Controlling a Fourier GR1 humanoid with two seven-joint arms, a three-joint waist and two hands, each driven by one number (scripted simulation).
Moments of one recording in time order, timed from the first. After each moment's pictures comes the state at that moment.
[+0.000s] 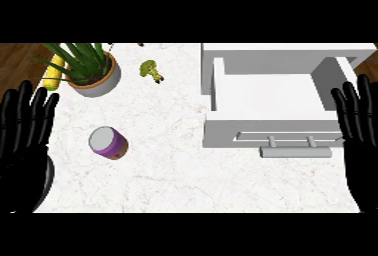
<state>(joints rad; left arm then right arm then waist) 0.02 0.09 0.00 -2.10 0.05 0.00 -0.02 -0.02 -0.10 0.02 -2.10 0.00 -0.03 0.02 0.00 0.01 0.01</state>
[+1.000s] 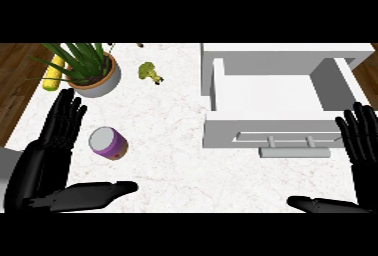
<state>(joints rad) 0.01 0.04 -0.09 -2.09 -0.14 0.10 0.36 0.15 -0.10 -0.04 -2.11 -0.02 -0.02 0.18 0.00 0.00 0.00</state>
